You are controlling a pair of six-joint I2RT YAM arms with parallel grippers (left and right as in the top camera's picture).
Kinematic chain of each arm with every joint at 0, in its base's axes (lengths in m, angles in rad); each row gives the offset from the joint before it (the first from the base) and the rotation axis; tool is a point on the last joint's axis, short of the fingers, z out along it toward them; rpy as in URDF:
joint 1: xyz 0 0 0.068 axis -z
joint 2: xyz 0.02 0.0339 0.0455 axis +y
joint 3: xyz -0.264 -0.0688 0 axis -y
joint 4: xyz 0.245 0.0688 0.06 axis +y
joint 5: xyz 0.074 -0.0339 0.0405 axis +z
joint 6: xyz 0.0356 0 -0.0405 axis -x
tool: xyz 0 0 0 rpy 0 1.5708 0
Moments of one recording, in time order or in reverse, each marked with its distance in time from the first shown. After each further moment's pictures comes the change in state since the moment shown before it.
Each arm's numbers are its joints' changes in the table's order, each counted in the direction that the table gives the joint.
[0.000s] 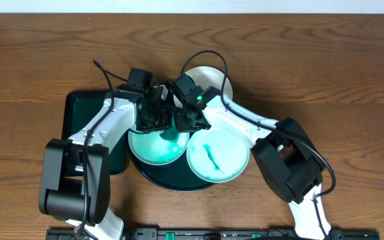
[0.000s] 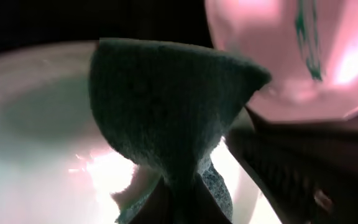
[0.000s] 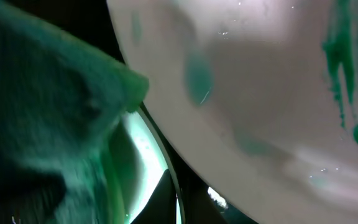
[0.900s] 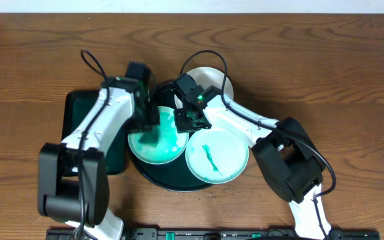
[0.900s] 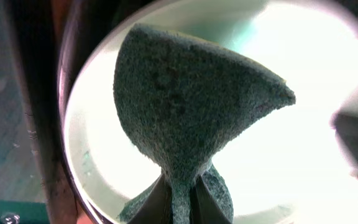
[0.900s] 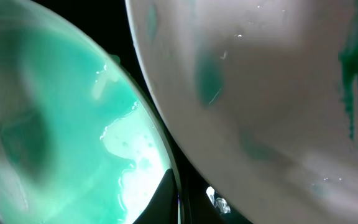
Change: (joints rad) left arm -0.009 -0.020 0.183 0.370 0.286 0.122; right arm 0.005 0.000 0.000 0.002 0.031 0.048
